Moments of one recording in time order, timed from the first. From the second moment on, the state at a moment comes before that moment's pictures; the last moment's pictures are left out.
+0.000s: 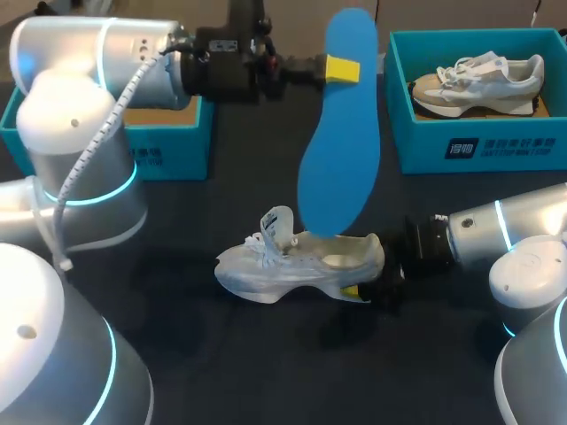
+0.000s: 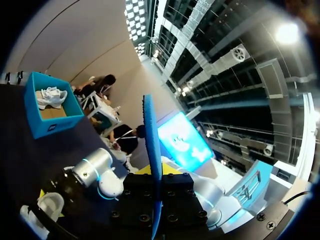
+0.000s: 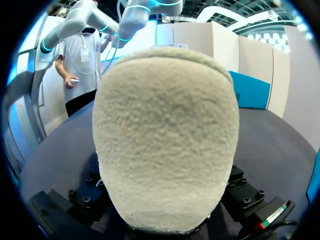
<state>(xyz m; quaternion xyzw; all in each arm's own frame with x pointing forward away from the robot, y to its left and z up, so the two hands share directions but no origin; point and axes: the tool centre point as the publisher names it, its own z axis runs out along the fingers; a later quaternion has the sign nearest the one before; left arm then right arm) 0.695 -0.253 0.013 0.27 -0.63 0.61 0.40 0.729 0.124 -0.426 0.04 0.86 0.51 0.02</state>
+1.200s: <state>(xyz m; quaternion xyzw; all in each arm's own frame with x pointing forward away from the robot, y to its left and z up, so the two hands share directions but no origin) 0.656 -0.257 0.027 0.31 -0.57 0.64 0.42 0.729 0.124 -0.426 0.04 0.86 0.51 0.02</state>
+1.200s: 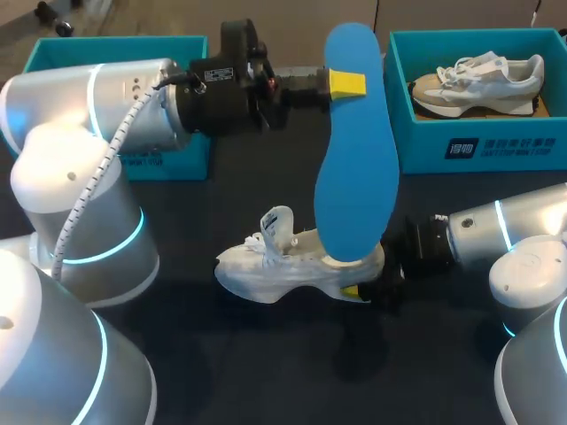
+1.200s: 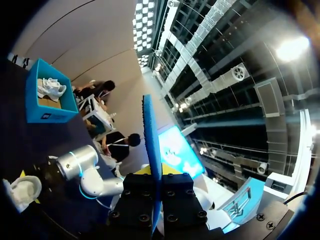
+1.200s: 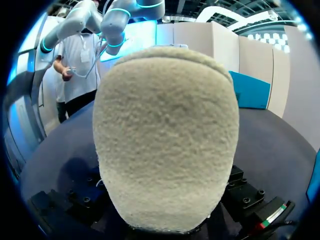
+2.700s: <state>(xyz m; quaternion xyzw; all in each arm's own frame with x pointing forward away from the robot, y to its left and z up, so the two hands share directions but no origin) 0.624 -0.244 0.046 0.32 -0.60 0.60 0.43 0.729 0.124 -0.426 0.04 0.86 0.51 0.02</state>
